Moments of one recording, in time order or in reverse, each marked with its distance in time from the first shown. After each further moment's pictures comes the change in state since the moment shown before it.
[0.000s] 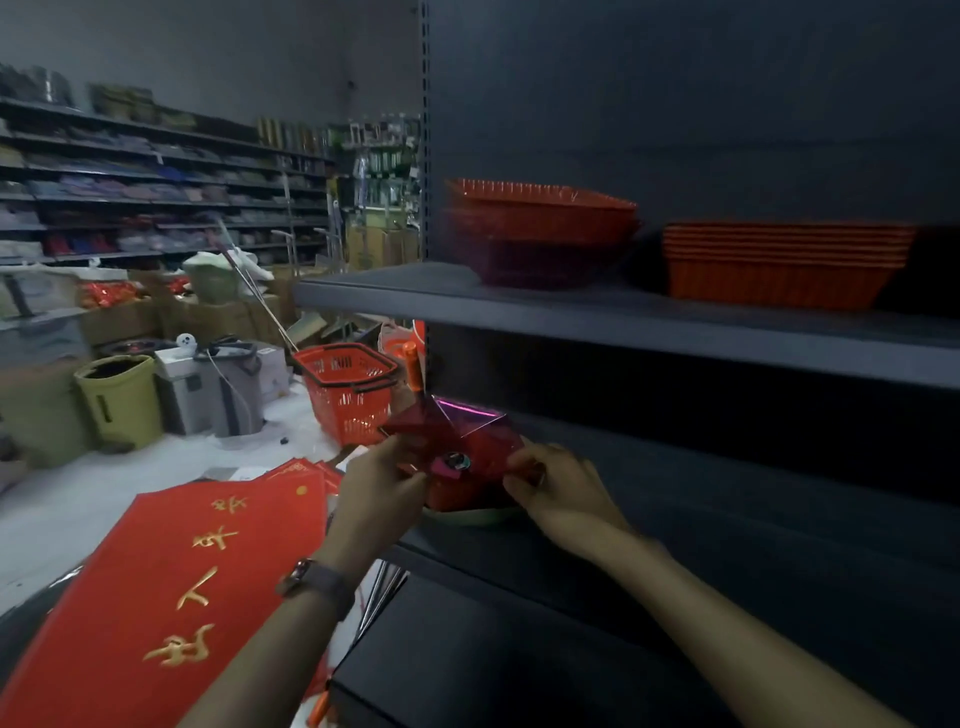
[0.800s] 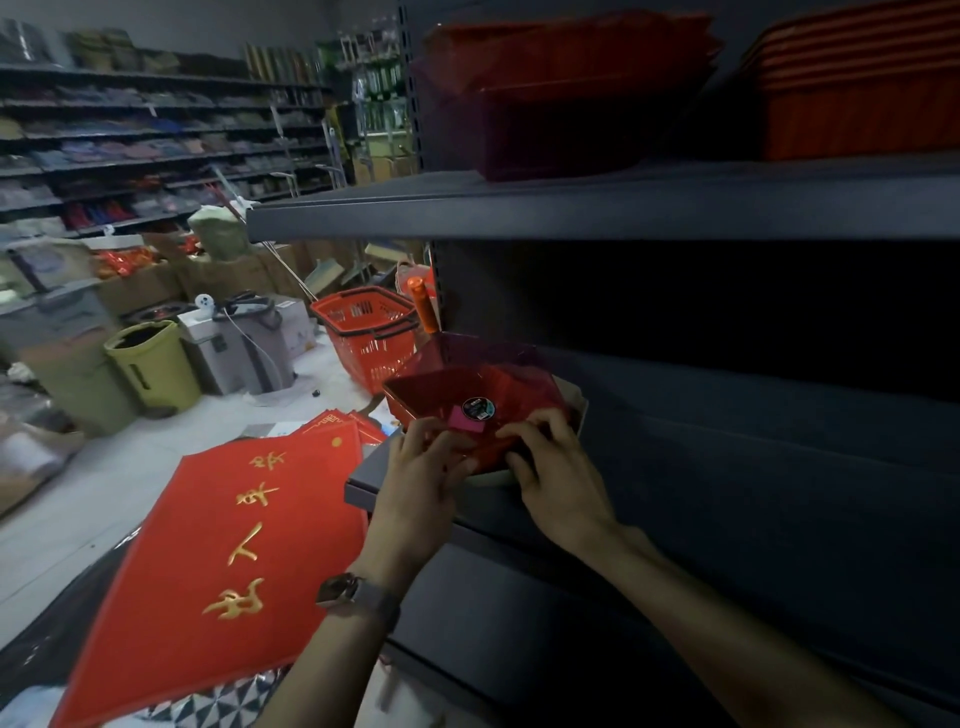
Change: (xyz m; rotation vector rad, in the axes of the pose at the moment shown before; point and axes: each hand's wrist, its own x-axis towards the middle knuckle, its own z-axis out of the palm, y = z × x) left_hand 0.013 -0.081 0.069 0.245 -0.078 0.309; right_hand 0.038 0.063 0.100 -0.104 0.092 -0.107
